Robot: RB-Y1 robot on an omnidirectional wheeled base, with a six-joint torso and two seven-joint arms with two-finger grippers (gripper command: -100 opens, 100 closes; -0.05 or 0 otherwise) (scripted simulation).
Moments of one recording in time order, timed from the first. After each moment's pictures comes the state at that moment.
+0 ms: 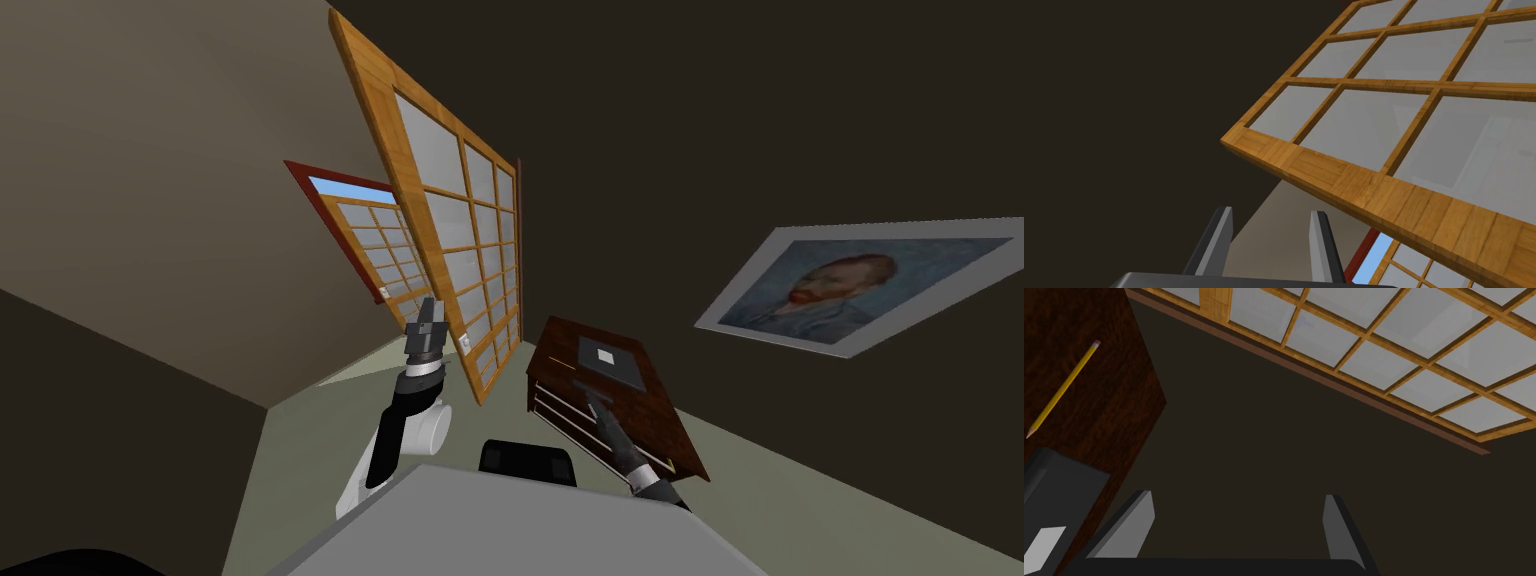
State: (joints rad) left arm 0.45 0.03 -0.07 -2.33 0.03 -0.53 -0.14; right arm 0.62 -0.44 0.27 -1.68 0.06 -0.53 0.05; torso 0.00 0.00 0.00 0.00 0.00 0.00
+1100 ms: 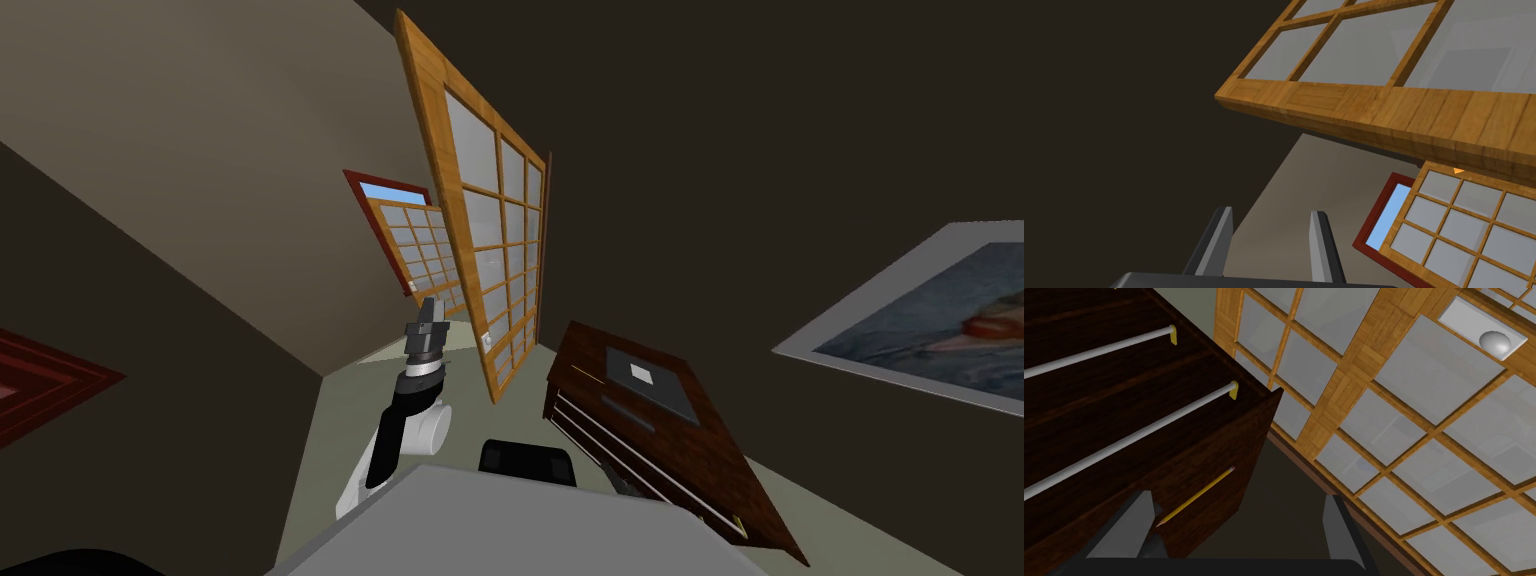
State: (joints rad) left arm 0.45 0.03 -0.07 -2.33 0.03 -0.53 -0.14; right arm 0.62 -0.60 0.39 -1.32 0.14 -0.52 0.16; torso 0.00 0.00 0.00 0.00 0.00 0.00
